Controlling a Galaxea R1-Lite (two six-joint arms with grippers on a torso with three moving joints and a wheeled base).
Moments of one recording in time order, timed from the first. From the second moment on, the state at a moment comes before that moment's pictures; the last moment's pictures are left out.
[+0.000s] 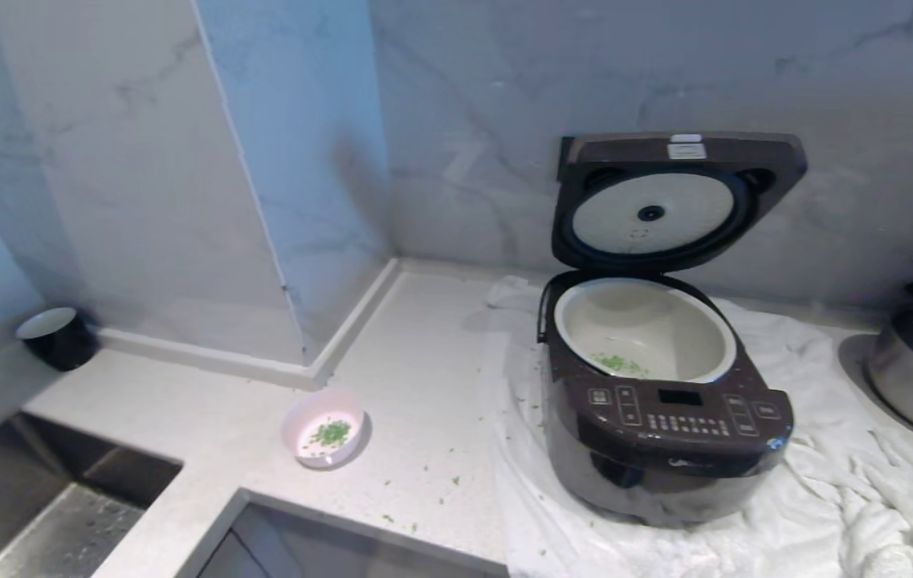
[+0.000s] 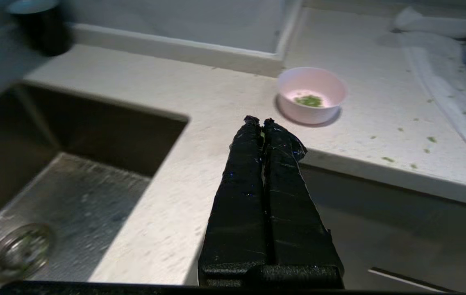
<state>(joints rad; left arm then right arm) 0.00 0.00 -0.02 0.05 0.00 0.00 0.01 0.00 0.00 0.02 0.01 -0.03</state>
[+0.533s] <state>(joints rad) 0.00 0.00 -0.02 0.05 0.00 0.00 0.01 0.00 0.00 0.01 0.01 -0.03</state>
